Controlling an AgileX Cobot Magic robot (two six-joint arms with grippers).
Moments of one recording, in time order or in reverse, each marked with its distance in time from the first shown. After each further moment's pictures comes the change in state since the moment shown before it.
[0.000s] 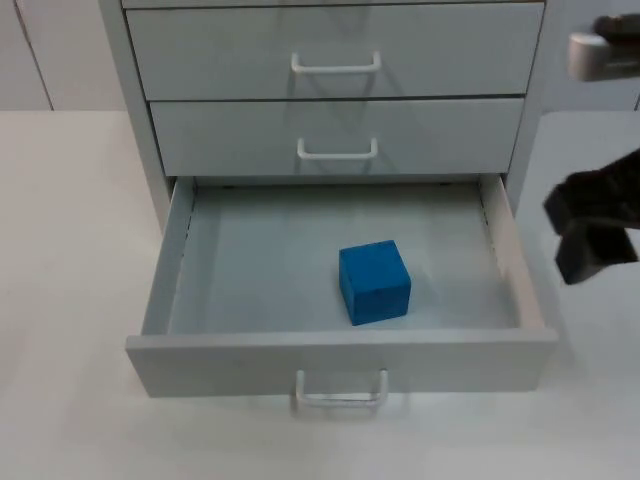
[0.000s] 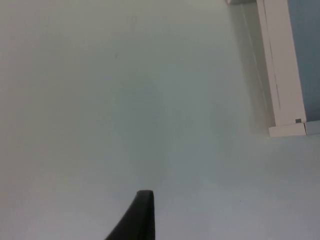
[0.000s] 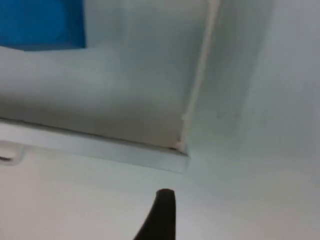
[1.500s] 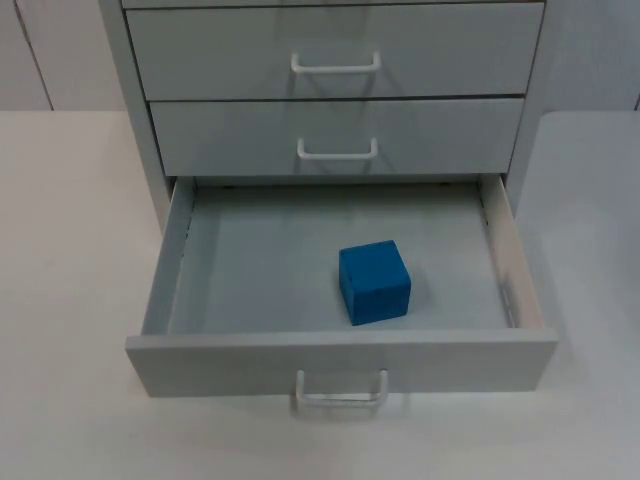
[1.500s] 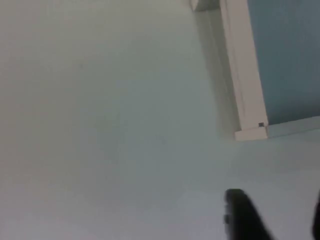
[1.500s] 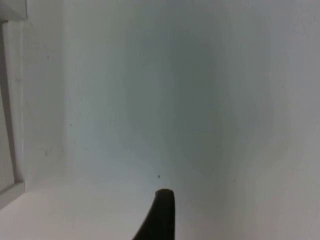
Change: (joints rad) right arm -0.541 -0.168 0.021 0.150 0.066 -0.363; left arm 0.000 0.000 0.000 -0.124 0.018 0.116
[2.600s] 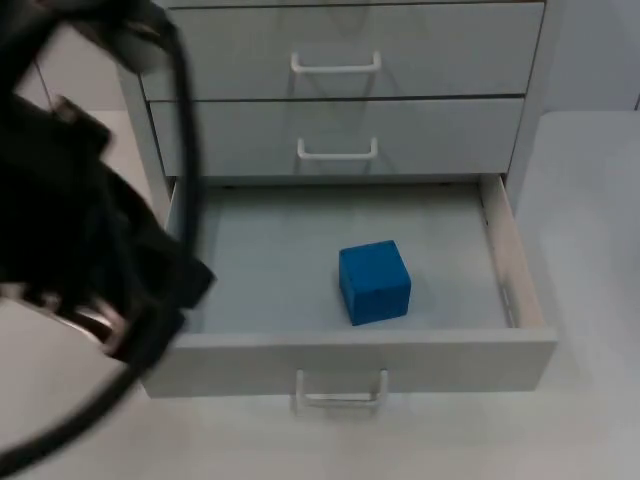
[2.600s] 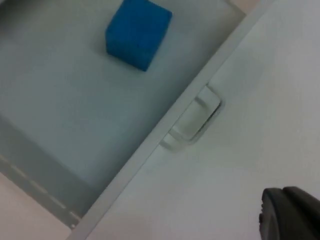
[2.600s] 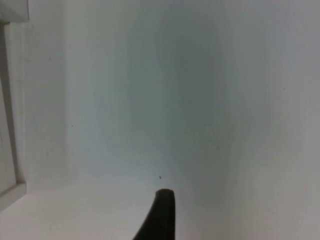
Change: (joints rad) right arm 0.000 0.000 0.000 0.002 -0.002 0.000; left arm -0.712 0.215 -0.024 -0.009 -0.248 0.107
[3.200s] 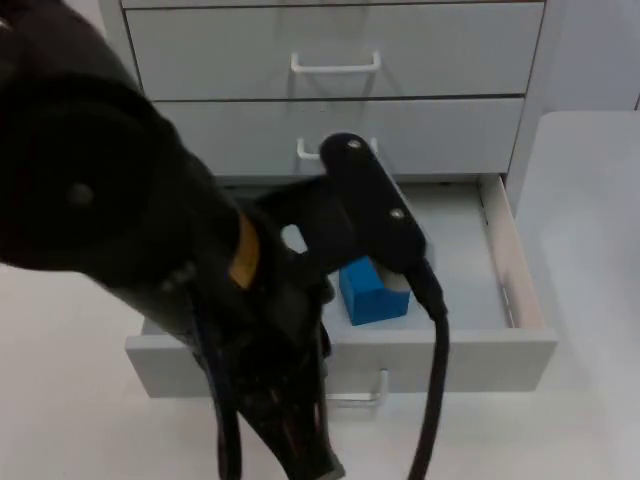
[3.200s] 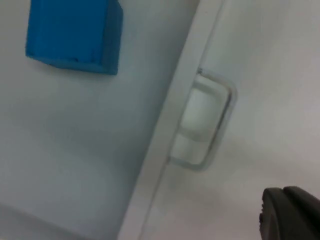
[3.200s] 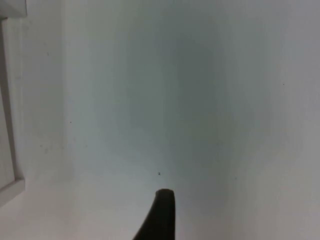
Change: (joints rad) right arm 0.000 0.000 0.000 0.000 0.008 0.000; left arm -0.299 0.435 -0.124 0.638 -0.155 -0.440
